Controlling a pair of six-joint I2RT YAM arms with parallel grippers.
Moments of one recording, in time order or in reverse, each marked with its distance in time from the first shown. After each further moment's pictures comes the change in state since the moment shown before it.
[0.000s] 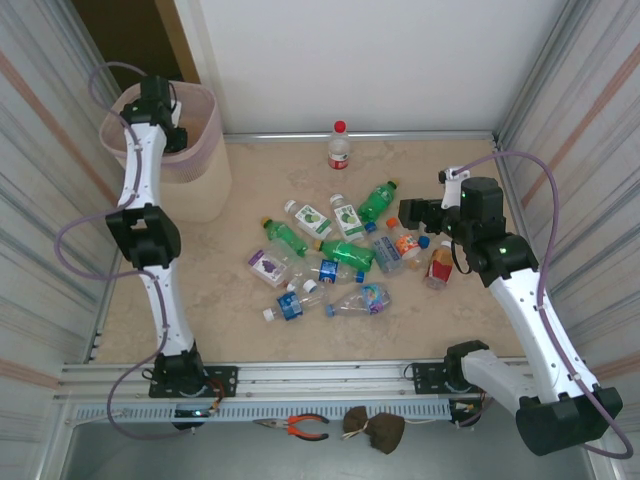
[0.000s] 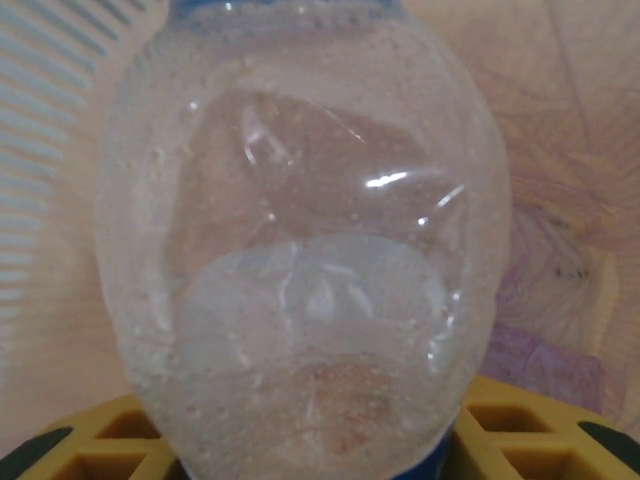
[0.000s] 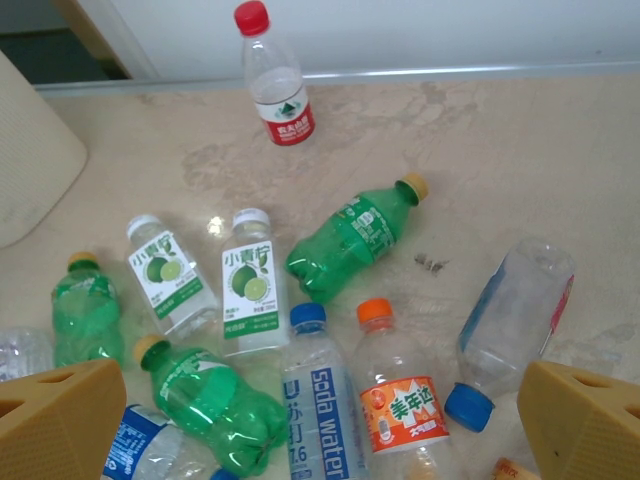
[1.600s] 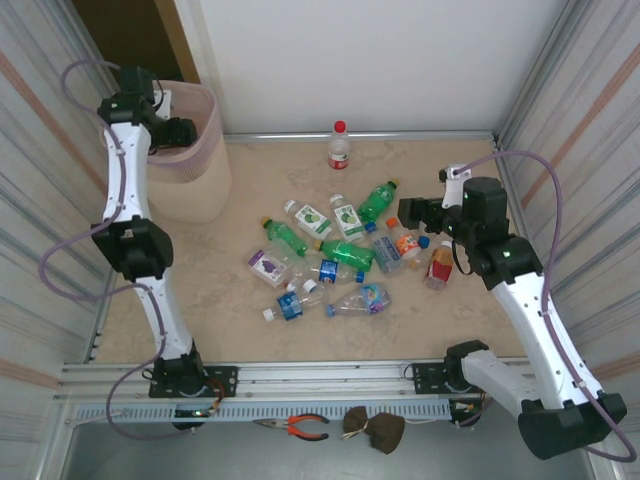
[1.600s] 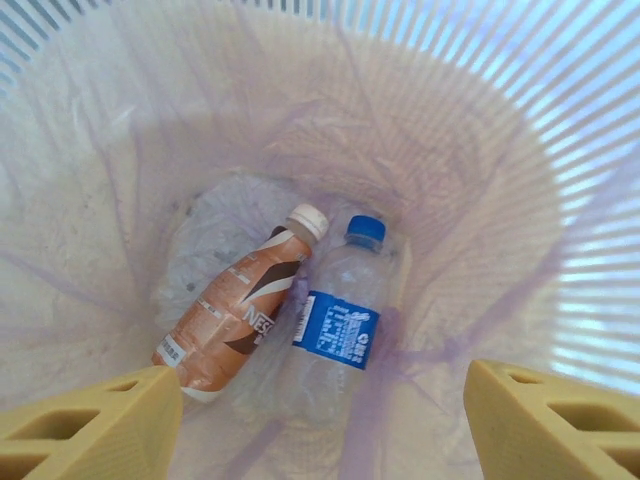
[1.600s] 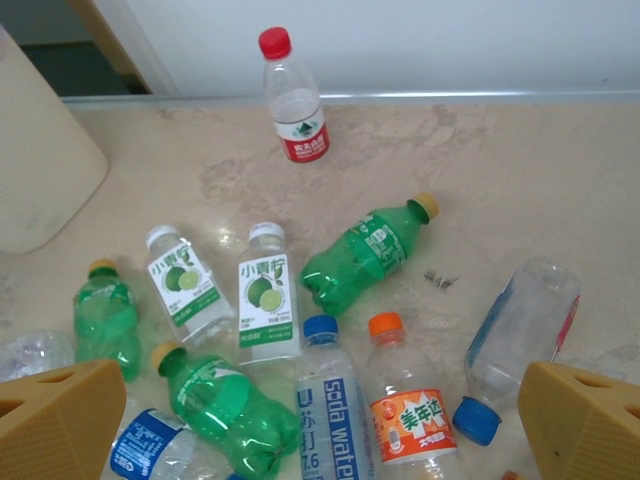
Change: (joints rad) left arm 0.023 -0.185 -0.056 -0.066 0.295 -0.171; right arm 0.023 -0.024 0.025 -0.008 0.000 -0.005
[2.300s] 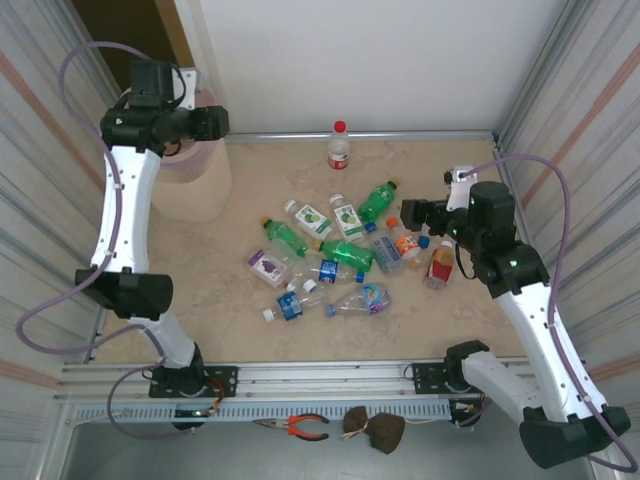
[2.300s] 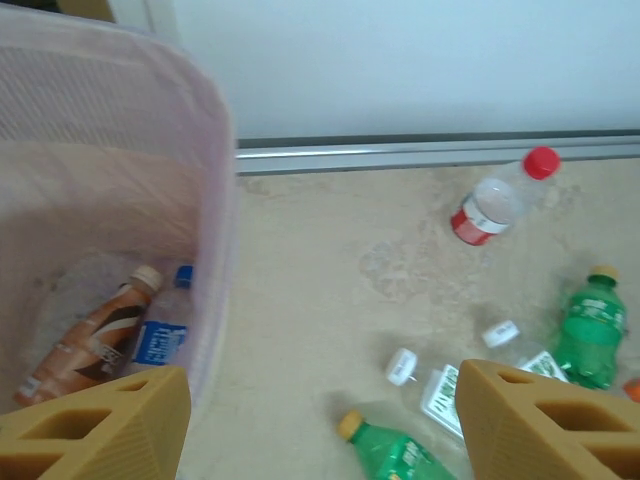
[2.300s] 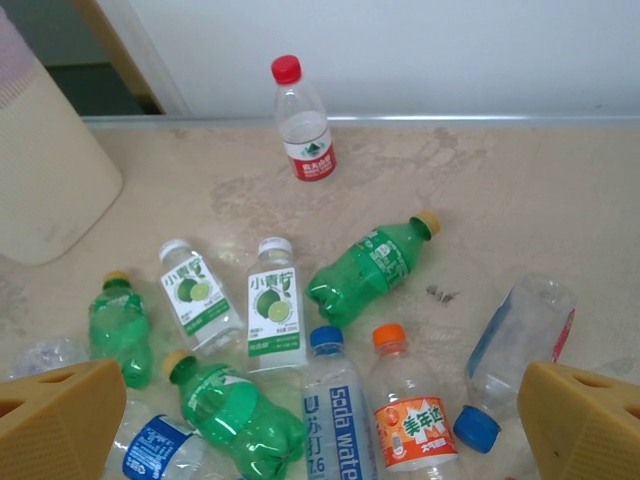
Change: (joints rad) left arm -0.238 -0.374 -0.223 0.110 0.055 -0.107; right arm 0.002 -0.055 0.000 -0.006 0.000 -0.003
